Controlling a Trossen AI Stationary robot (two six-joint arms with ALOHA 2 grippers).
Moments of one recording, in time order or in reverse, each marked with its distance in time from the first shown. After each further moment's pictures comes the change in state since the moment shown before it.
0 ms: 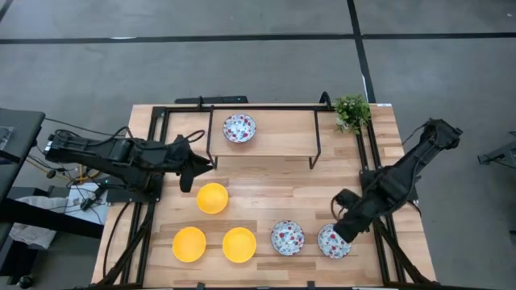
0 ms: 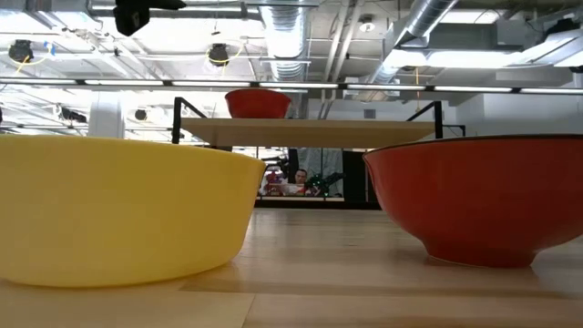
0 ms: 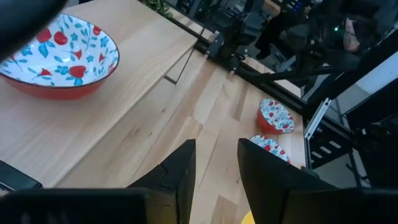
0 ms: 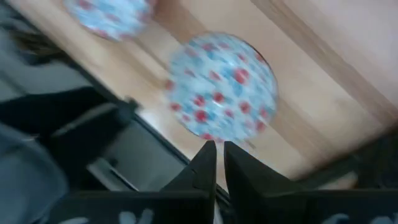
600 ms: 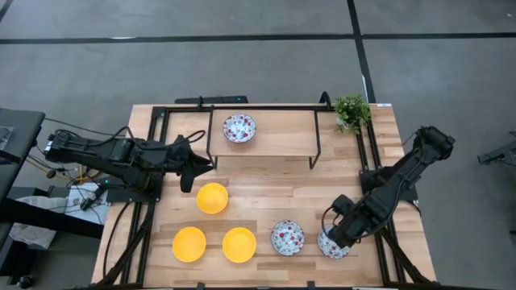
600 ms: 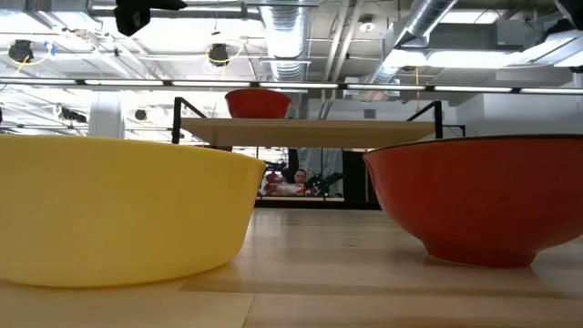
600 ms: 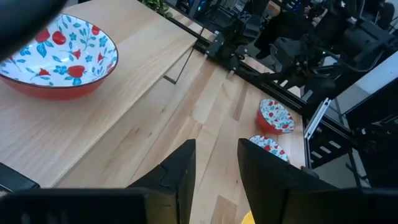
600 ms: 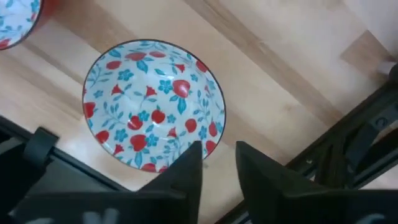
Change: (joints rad) left arm 0.000 0.004 0.000 0.004 0.001 0.000; right arm 0.033 0.177 0.000 -0.075 0.054 0.029
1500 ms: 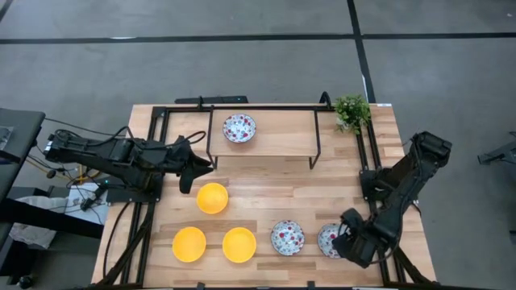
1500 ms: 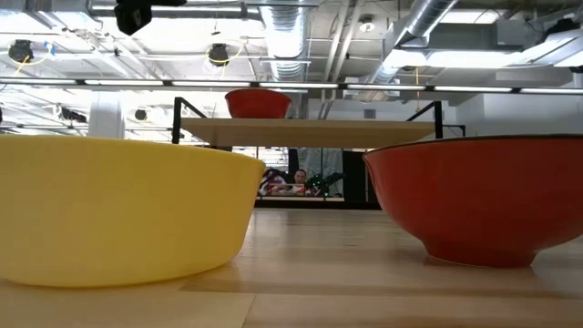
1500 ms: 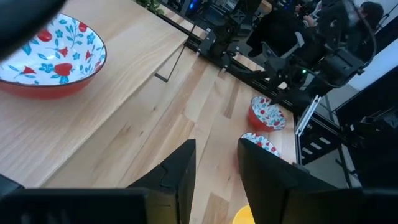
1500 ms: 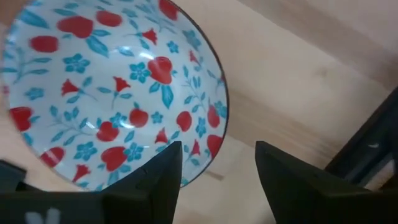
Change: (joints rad) left arm 0.000 0.000 0.000 0.013 0.034 0.000; right arm 0.225 0.078 -0.172 0.266 0.089 0.433
